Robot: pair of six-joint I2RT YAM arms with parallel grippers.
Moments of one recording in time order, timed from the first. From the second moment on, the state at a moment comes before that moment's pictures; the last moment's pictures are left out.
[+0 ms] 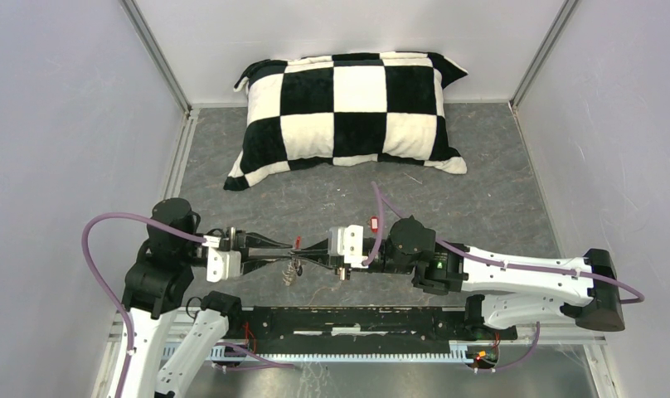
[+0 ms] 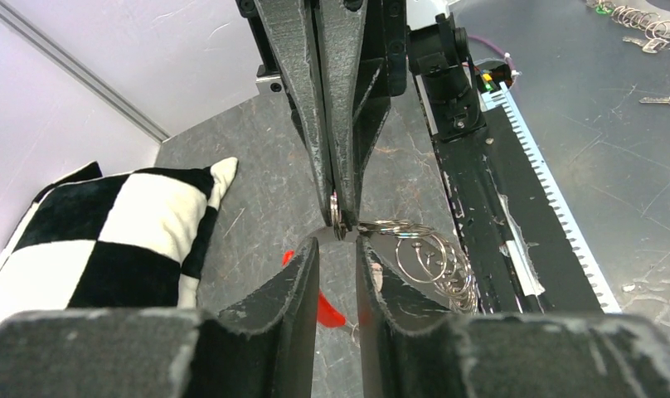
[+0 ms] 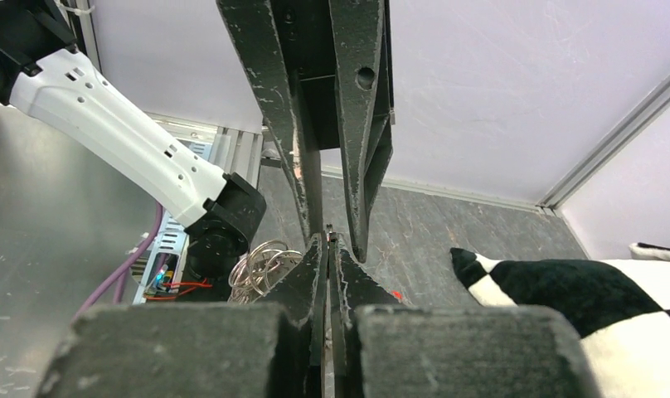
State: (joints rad) left arm -0.24 0.54 0.98 -0.81 1.32 0.83; right arm 1.36 1.14 0.95 0.30 -0.17 -0.28
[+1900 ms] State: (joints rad) left arm -0.24 0.67 1.09 -0.69 1.53 0.69; right arm 1.34 1.06 0.94 0.33 -0.23 -0.28
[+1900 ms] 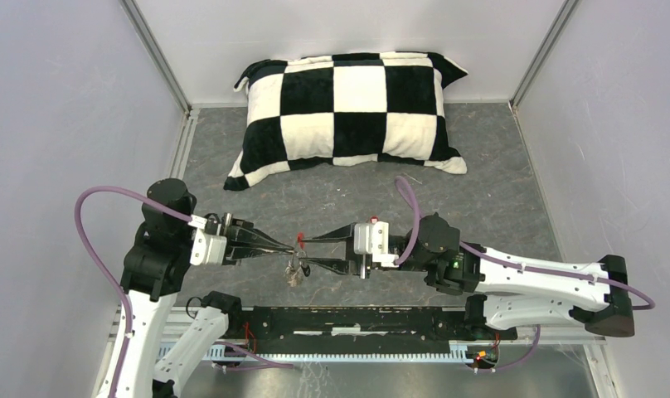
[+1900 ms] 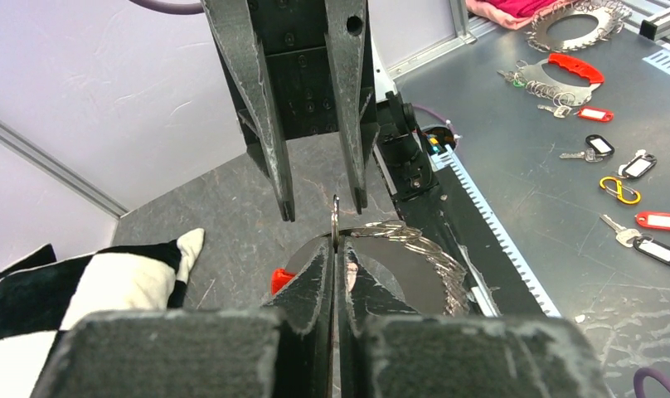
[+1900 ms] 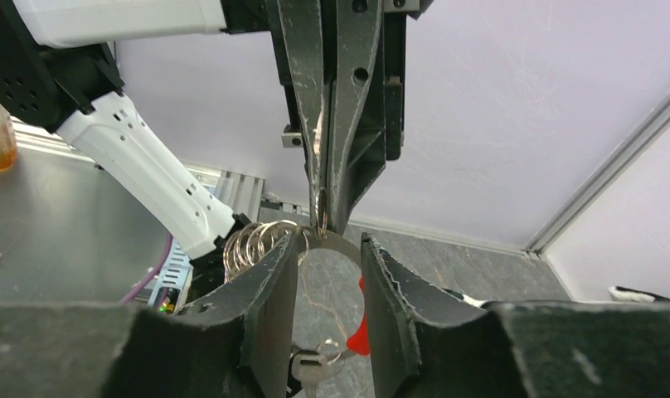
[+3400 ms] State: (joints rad) left arm -0.24 0.60 0.96 -0.78 1.30 0.83; right arm 1.31 1.32 1.41 -0.50 -0.13 -0.36
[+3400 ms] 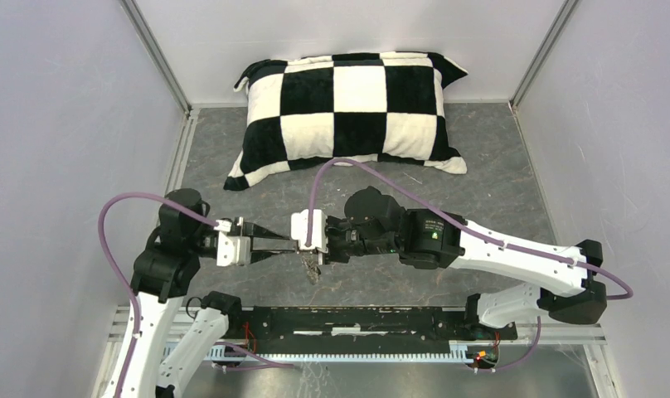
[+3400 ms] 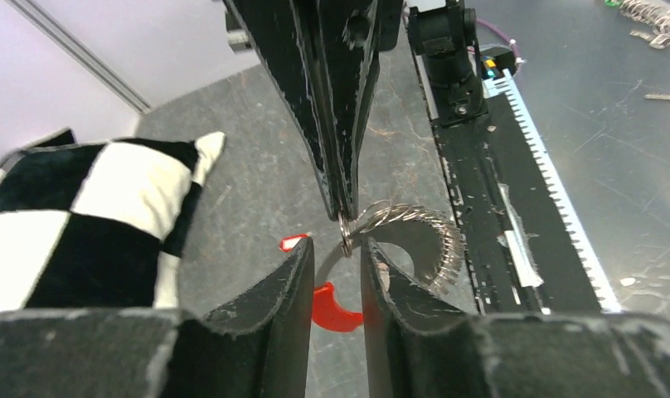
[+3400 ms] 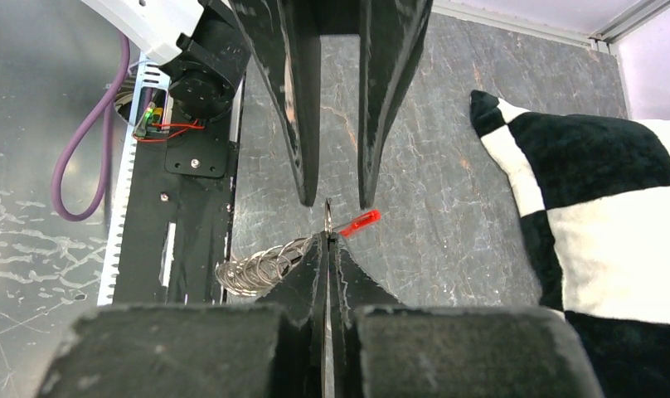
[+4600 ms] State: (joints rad) left arm -0.24 0.71 1.03 -1.07 1.27 1.08; right arm 1.31 1.47 1.62 -0.69 -0.14 -0.39
